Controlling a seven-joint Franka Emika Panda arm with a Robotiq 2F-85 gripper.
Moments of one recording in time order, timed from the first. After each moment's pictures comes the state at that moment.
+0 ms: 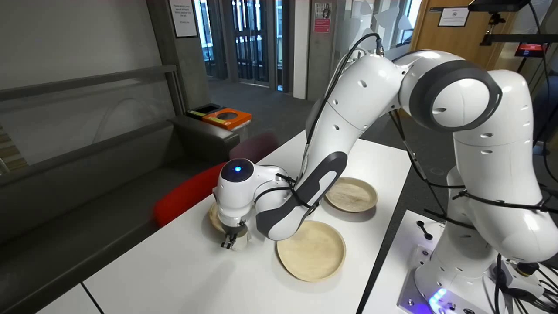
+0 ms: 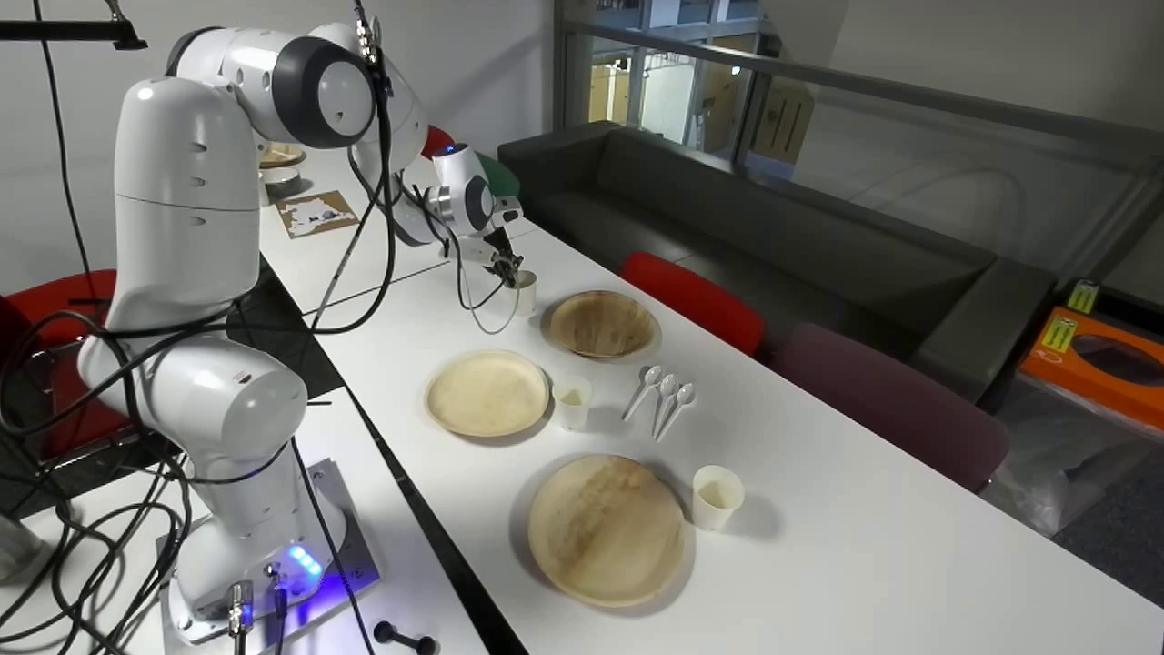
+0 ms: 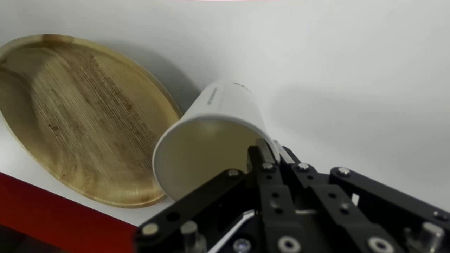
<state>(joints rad) 0.52 0.42 -0.01 -2.07 -0.47 2.71 0.46</state>
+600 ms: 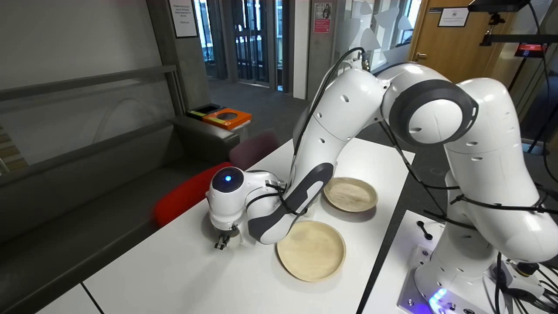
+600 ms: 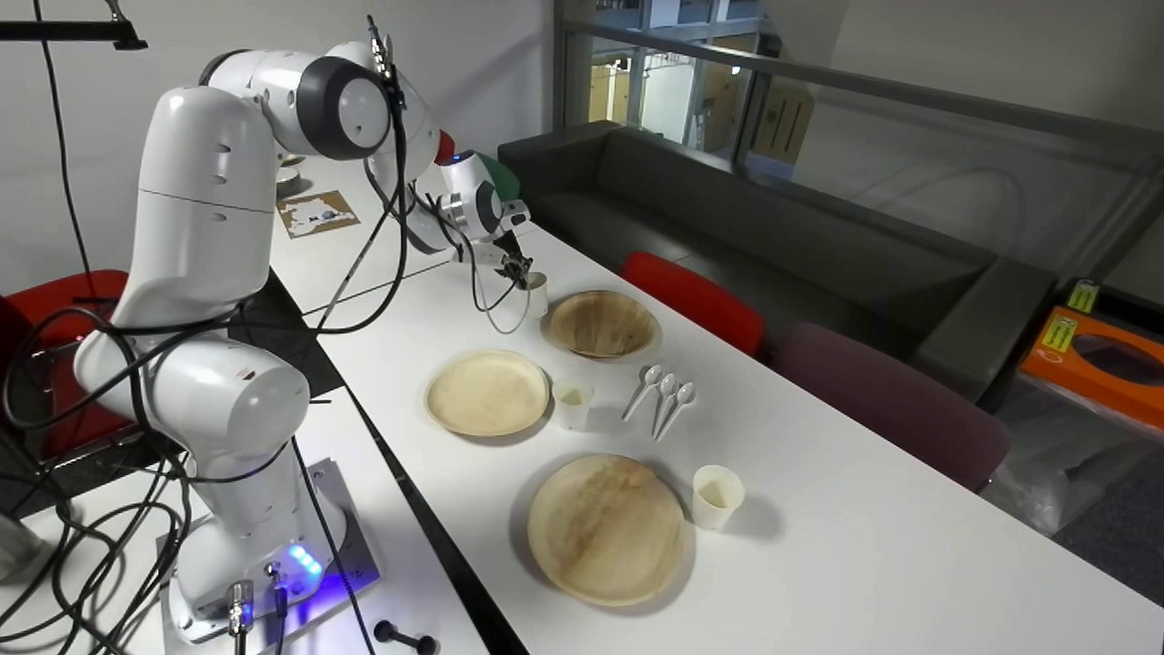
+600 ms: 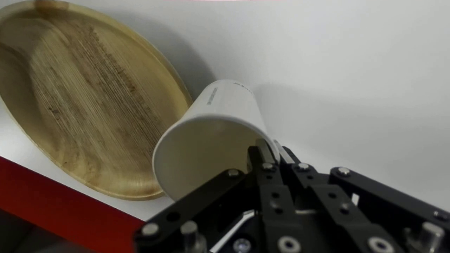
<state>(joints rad) 0.57 0.53 -0.07 -1.96 -0.53 2.71 0.51</state>
